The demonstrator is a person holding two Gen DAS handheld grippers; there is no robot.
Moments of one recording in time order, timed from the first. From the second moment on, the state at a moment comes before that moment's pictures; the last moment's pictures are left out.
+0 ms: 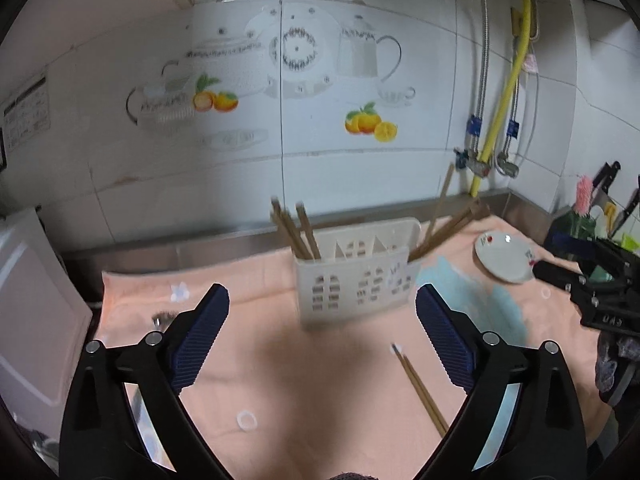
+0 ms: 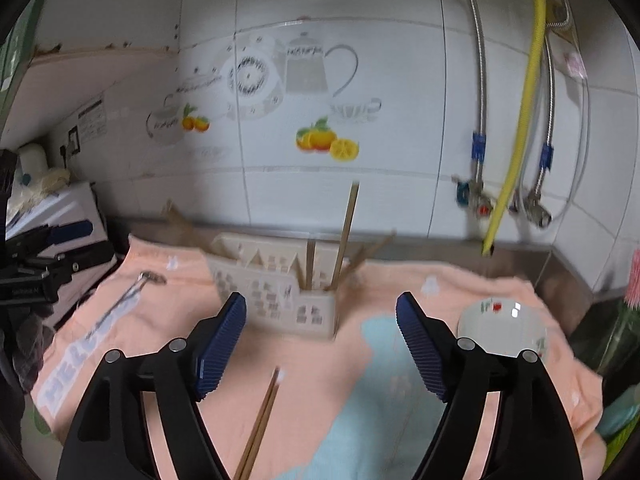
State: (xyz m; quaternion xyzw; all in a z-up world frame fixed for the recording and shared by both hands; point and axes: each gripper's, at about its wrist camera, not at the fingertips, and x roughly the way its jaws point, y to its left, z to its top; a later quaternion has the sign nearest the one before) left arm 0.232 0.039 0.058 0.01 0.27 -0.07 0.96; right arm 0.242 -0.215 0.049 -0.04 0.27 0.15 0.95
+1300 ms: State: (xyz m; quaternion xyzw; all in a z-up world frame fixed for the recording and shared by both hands) left arm 0.190 0.053 -0.034 -0.03 0.35 -0.05 0.94; right arm 0.155 -0.178 -0.122 -0.05 0.43 0.14 0.89
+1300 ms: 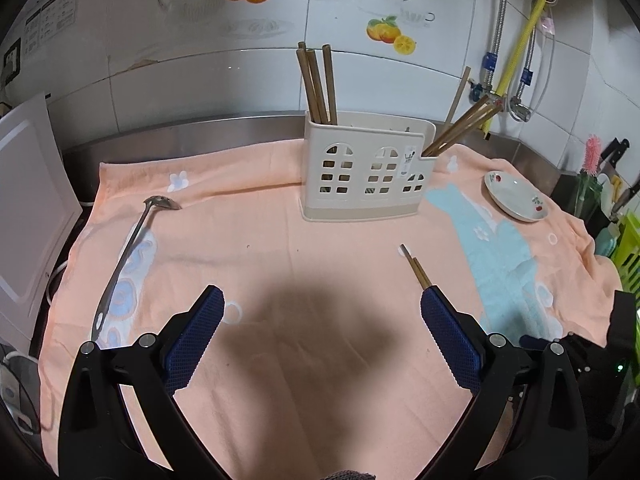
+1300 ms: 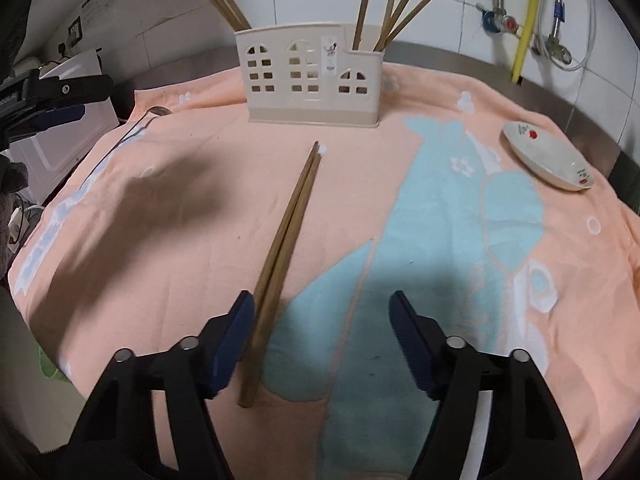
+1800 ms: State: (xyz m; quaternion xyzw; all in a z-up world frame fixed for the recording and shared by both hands) left arm 0.188 0.071 -0.044 -0.05 0.36 -0.04 0.93; right arm 0.163 -0.167 -0.135 -0.03 0.45 0.13 0.88
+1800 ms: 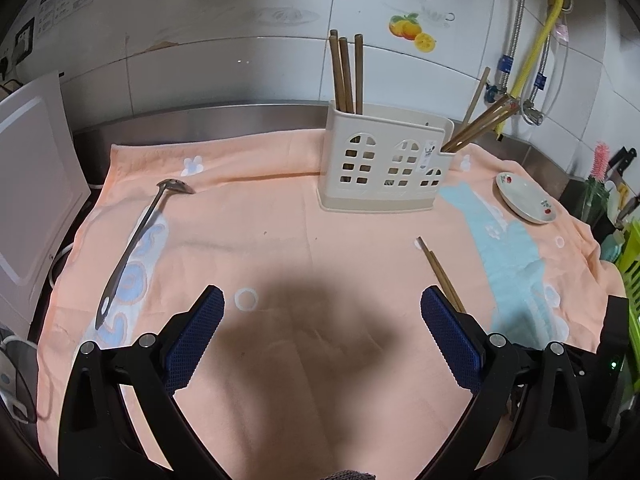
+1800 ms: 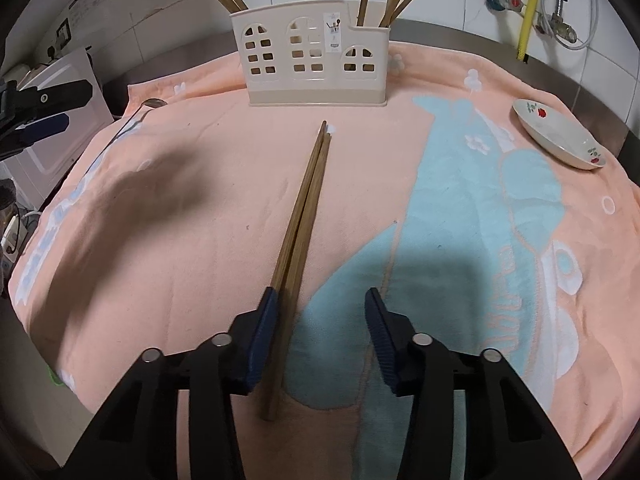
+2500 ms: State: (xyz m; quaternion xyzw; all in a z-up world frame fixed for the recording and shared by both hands) left arm 0.182 0.083 -0.052 -0.06 0.36 -0.03 0.93; right arm 0.155 -0.159 -0.138 -0.06 0.44 0.12 0.89
